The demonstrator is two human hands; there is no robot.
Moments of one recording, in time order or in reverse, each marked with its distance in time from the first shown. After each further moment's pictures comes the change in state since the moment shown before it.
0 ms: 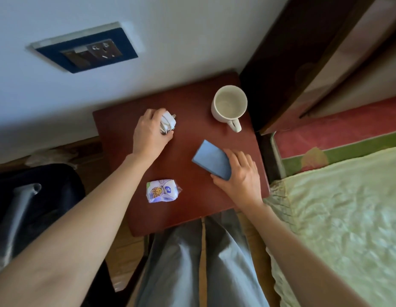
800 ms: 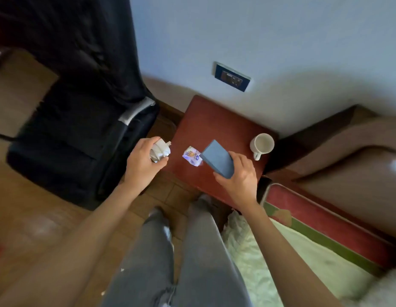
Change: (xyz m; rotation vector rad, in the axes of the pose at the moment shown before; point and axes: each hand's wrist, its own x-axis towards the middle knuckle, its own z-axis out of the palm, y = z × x) left_hand -0.306 0.087 -0.157 -0.299 0.490 -0.602; right_hand -0.040 -0.090 -0.167 0.080 -0.169 -0.578
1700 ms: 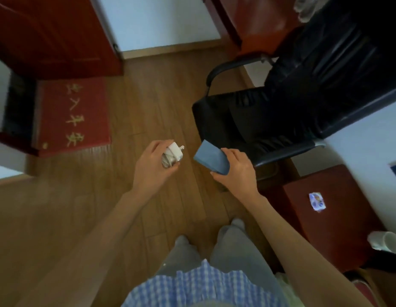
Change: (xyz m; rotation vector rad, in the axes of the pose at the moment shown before) left_hand -0.427 -0.249 -0.277 -0.079 0.685 -0.404; right_hand -0.266 -0.414 0.131 -0.056 -0.339 -0.972
